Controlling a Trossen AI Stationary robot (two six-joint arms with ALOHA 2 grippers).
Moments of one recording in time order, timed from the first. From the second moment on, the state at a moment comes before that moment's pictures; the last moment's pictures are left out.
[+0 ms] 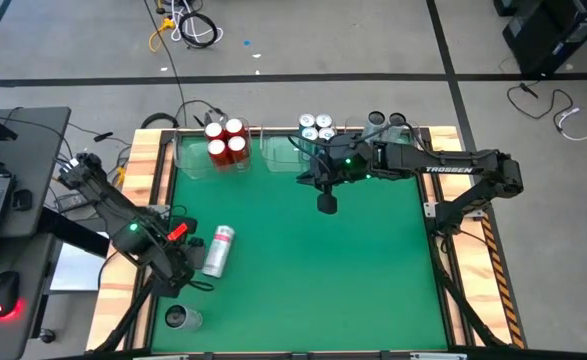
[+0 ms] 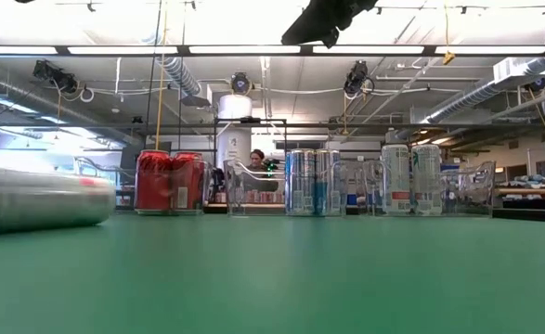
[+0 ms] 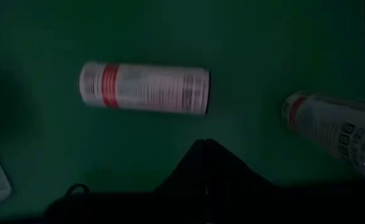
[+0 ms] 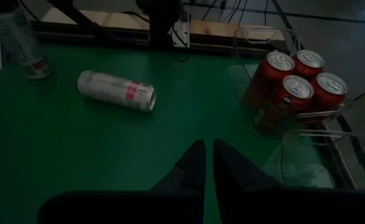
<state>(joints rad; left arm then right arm) -0.74 1.26 1.27 -1.41 -0.14 -0.57 -0.13 1.49 1.34 -0.41 -0.06 -0.13</state>
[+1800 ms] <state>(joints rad) -0.77 0.82 0.53 -0.24 -0.55 -0.09 0.28 2.15 1.66 -0.63 -0.15 -0.44</state>
